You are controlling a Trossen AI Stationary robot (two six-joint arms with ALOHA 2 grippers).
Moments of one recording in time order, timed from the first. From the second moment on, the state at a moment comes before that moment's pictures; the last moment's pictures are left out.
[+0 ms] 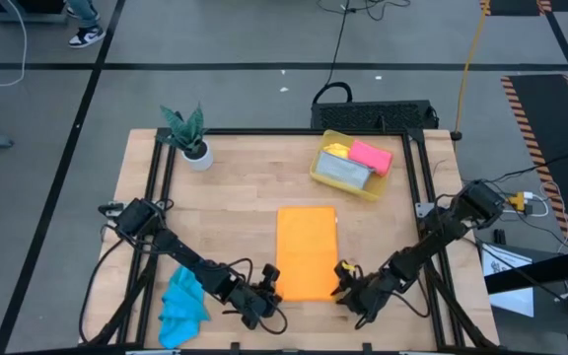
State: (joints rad) left arm -0.59 2.03 1.09 0.10 -0.32 0.12; right arm 0.74 1.71 0.62 0.30 0.29 -0.10
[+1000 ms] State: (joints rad) left arm -0.64 1.96 1.08 0.13 -0.37 0.12; right arm 0.75 1.62 0.62 0.24 0.28 0.04
